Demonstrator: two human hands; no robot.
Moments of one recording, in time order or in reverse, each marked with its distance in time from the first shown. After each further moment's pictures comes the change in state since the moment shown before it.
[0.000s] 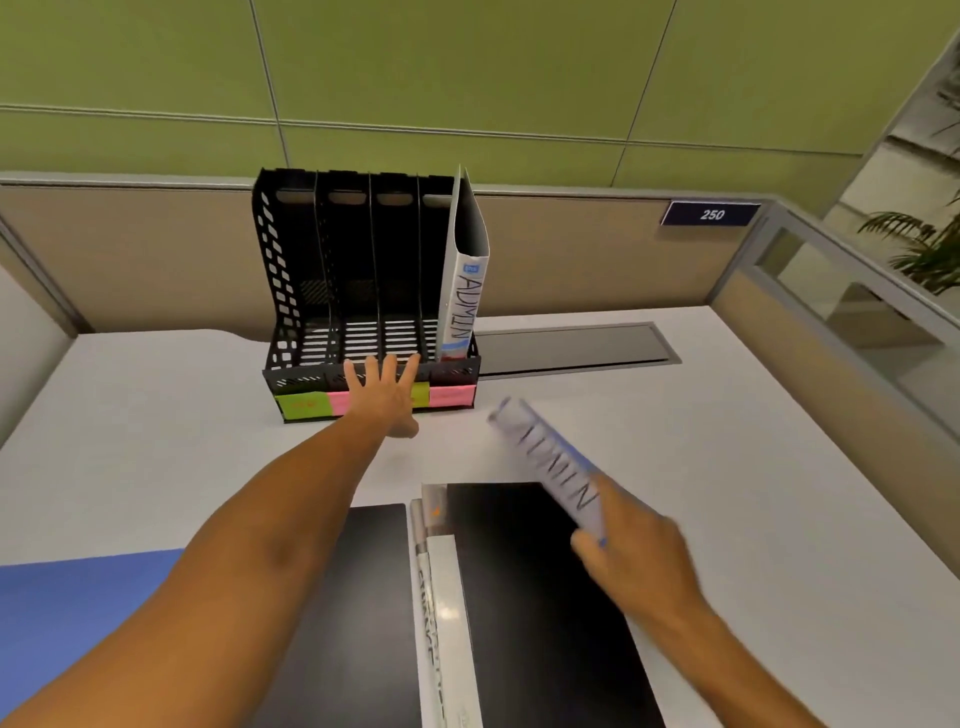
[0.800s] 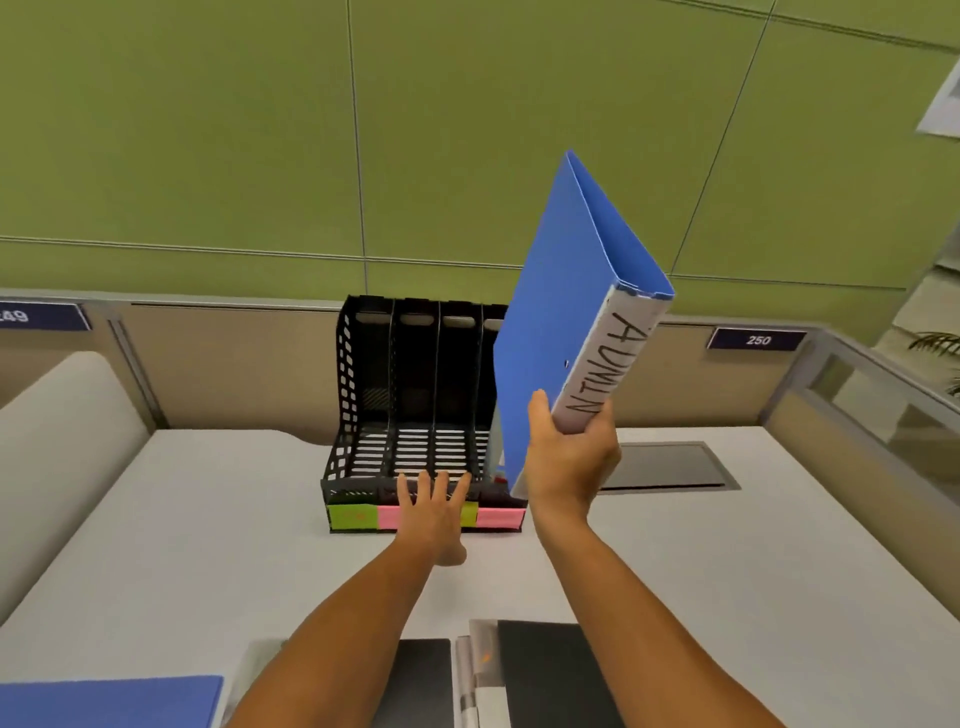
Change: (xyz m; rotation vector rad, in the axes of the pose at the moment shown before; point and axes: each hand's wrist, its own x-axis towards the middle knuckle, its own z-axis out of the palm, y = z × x) left_hand 0.000 -0.009 0.008 -0.021 0.038 0.023; right_hand 0.168 -0.193 -0.039 1.096 0.792 0.166
